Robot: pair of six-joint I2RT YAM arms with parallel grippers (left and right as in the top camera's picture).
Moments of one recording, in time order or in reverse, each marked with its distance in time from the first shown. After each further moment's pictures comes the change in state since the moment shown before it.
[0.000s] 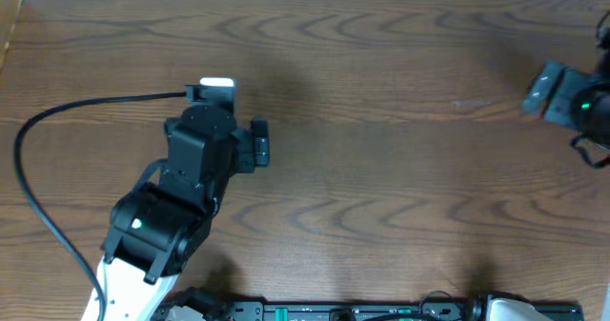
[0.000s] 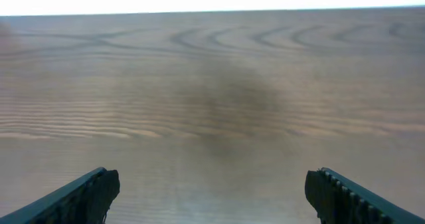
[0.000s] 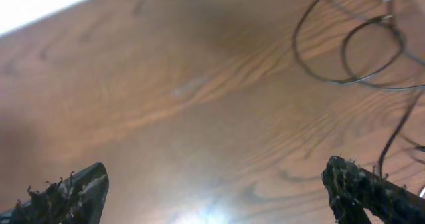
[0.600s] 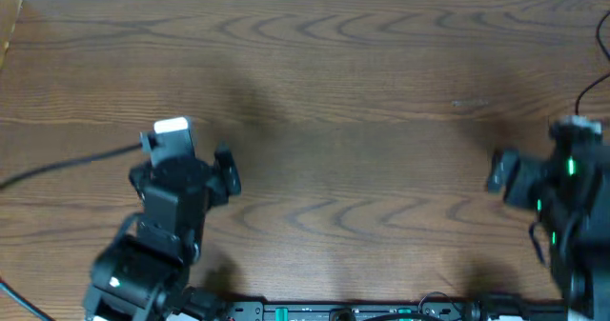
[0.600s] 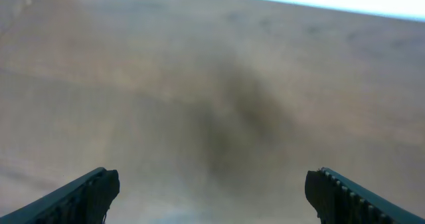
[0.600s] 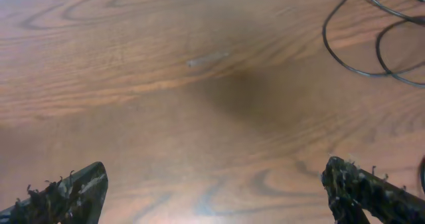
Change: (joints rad) left arm 0.039 -0.250 -0.212 -0.071 -0.111 -0.140; right arm 0.118 -0.579 -0.665 0.275 0.020 -0.017
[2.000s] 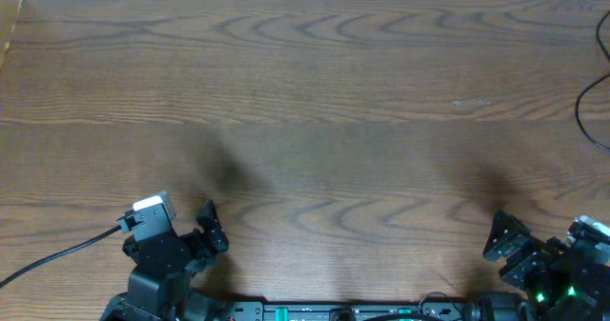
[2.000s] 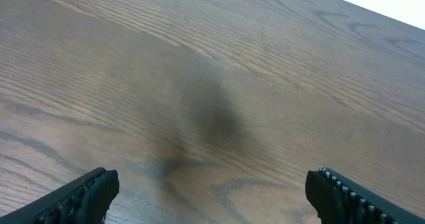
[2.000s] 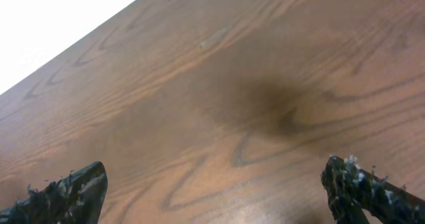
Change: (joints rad) left arm 0.000 -0.446 -0.263 -0.149 0.042 -0.168; right arm 0.000 -0.469 -0.154 -0.208 -0.040 0.330
